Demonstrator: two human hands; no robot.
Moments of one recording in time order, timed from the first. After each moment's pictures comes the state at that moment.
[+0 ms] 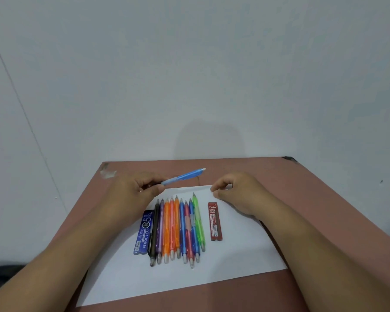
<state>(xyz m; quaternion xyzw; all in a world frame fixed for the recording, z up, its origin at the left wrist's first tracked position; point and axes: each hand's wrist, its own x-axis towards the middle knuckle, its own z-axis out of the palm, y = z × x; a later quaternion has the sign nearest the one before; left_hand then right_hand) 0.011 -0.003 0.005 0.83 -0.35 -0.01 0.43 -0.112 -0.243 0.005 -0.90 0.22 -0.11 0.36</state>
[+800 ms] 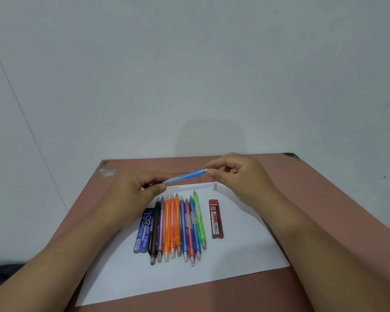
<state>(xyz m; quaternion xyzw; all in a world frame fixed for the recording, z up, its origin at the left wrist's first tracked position) 0.015 -0.007 0.001 0.82 -0.38 -0.02 0.43 -0.119 -0.228 0.023 -0.84 0.10 -0.26 0.46</state>
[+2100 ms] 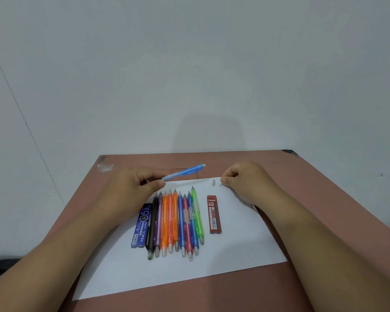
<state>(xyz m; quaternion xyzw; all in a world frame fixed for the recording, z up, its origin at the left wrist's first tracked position) 0.008 -0.007 0.006 0.82 -0.36 -0.06 0.43 -0.111 -0.255 0.008 -0.91 0.26 -0.13 0.29</state>
